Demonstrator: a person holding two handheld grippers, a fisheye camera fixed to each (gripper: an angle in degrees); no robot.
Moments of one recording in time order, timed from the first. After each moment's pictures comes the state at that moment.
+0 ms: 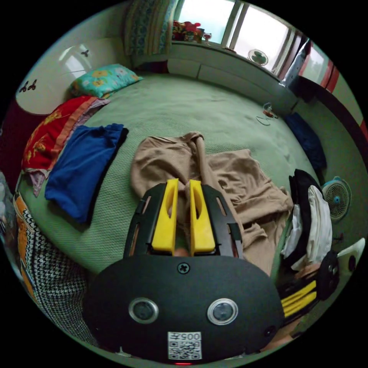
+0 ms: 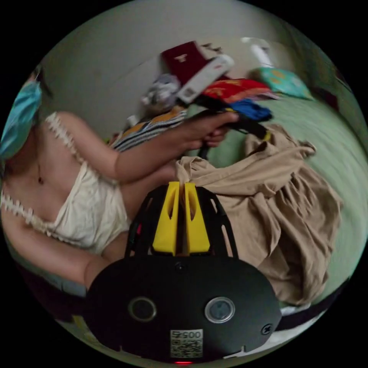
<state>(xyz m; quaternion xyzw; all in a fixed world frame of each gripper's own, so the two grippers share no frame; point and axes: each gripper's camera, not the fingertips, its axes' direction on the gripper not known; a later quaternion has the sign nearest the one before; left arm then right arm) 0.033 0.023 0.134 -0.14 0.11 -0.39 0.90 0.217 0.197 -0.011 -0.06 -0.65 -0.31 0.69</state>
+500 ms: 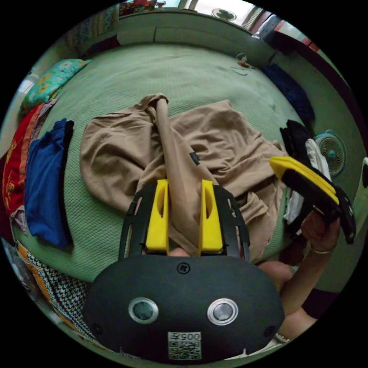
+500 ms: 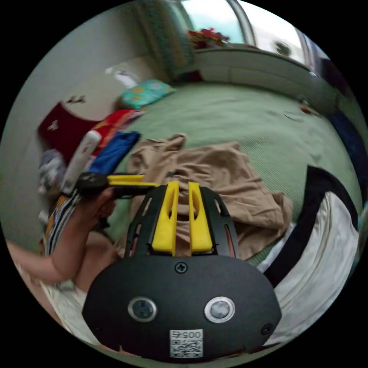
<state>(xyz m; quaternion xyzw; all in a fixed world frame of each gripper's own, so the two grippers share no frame) 0.043 0.006 0.149 -0.26 0.21 -0.26 0.91 0.226 0.132 0.076 -0.13 -0.34 0.05 0.93</state>
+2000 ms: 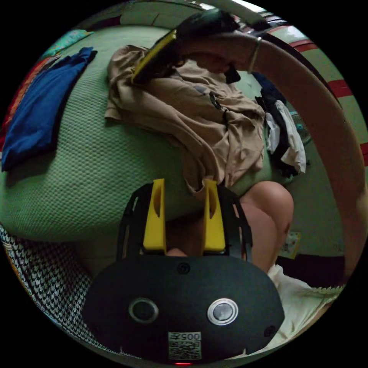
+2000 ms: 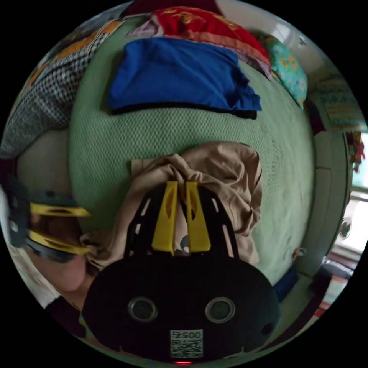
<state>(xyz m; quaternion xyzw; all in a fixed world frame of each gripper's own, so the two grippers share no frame) 0.039 0.154 -0.127 -0.24 0.34 -0.28 0.87 -0.192 0.020 -0.082 -0.15 -0.28 -0.48 0.82</state>
